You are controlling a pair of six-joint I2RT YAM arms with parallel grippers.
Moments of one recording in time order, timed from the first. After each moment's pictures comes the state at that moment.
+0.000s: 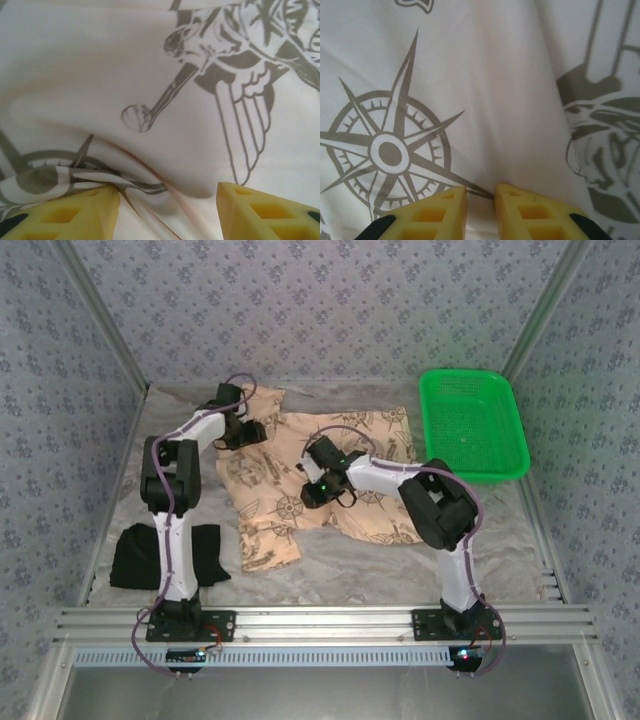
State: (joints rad) left arm -0.17 2.24 1.72 -0.57 0.19 -0.36; right arm 0.71 2.04 1.37 -0.44 -0.25 0.13
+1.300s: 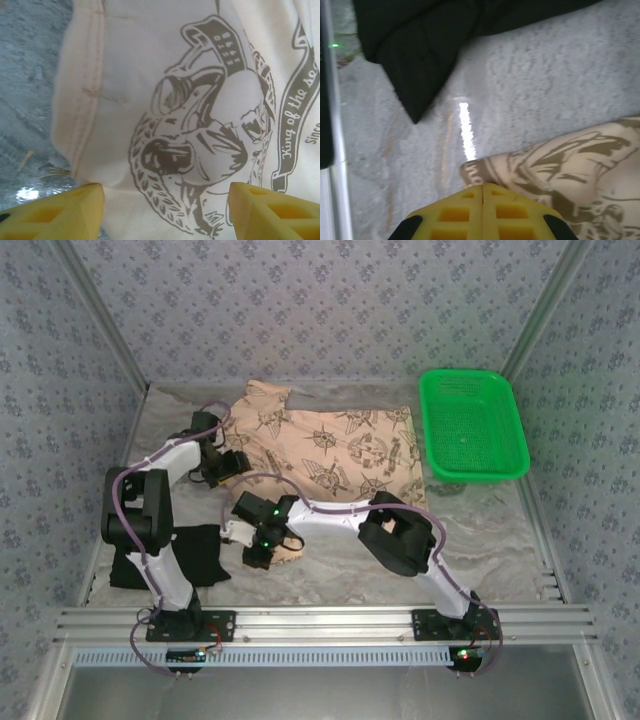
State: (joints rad) left arm -0.09 1.80 1.18 -0.60 0.22 -0.47; right arm 1.14 2.18 1.61 -0.55 -0.39 -0.14
